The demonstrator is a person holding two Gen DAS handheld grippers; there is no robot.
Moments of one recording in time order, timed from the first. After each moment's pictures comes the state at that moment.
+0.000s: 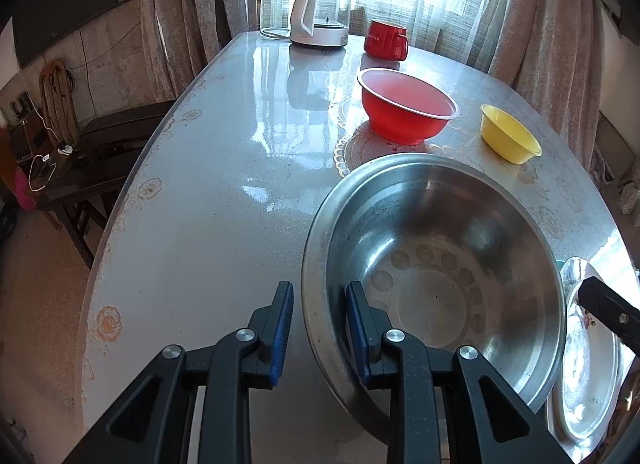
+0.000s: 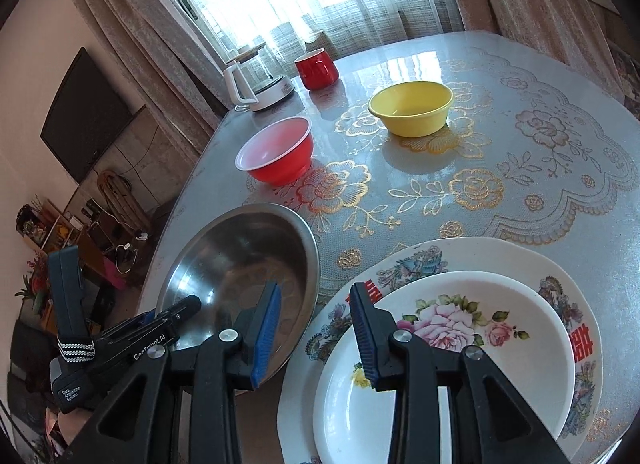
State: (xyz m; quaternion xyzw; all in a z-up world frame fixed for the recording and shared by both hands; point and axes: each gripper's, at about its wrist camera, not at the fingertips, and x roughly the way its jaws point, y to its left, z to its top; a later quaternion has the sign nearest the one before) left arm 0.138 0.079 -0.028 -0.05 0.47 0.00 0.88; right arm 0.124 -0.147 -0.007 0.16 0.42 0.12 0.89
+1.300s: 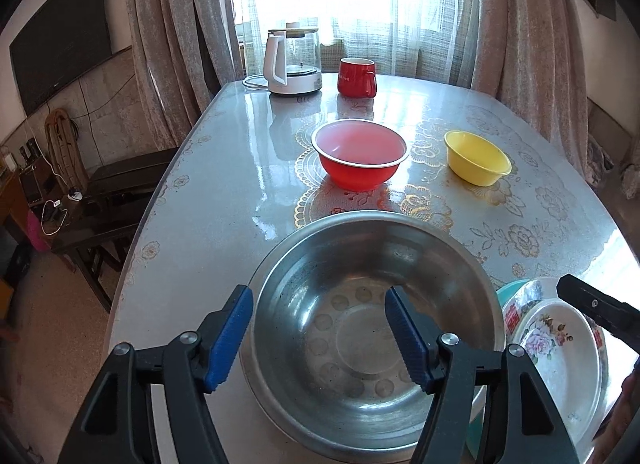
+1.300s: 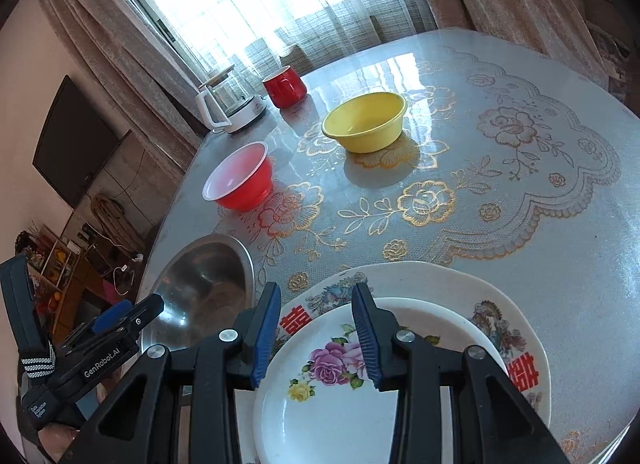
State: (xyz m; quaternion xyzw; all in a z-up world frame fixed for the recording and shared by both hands) left arm 0.131 0.030 0.020 0.00 0.41 0.00 0.91; right arm 0.129 -0.209 -0.007 0.20 0.40 0.09 0.89
